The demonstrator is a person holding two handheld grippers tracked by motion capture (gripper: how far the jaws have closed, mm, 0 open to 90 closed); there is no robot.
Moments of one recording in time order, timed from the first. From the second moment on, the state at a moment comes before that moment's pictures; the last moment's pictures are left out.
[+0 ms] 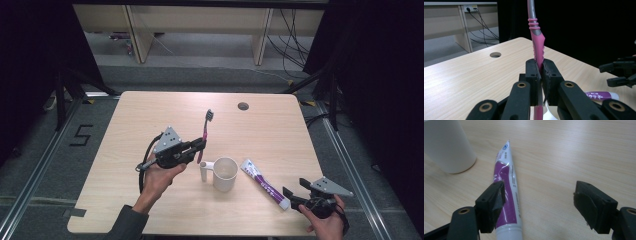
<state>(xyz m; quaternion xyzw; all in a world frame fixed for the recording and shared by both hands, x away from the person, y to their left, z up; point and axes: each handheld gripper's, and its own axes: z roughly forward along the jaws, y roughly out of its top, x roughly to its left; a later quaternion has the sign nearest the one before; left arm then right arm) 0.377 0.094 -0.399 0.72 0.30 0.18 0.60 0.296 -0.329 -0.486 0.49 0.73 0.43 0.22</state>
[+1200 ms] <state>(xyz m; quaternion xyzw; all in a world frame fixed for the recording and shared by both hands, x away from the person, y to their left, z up) 0.369 0.094 -0.445 0.75 0.30 0.16 0.57 0.297 -0.330 -0.486 0.47 0.74 0.42 0.22</state>
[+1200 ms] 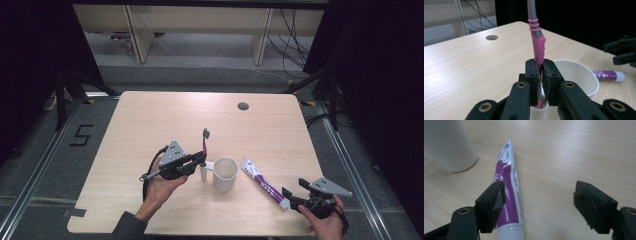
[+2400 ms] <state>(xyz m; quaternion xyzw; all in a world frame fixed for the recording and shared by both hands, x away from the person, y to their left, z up) 0.363 0.101 -0.452 0.75 0.31 0.17 0.55 0.298 -0.329 -0.487 0.47 0.74 0.43 0.22</state>
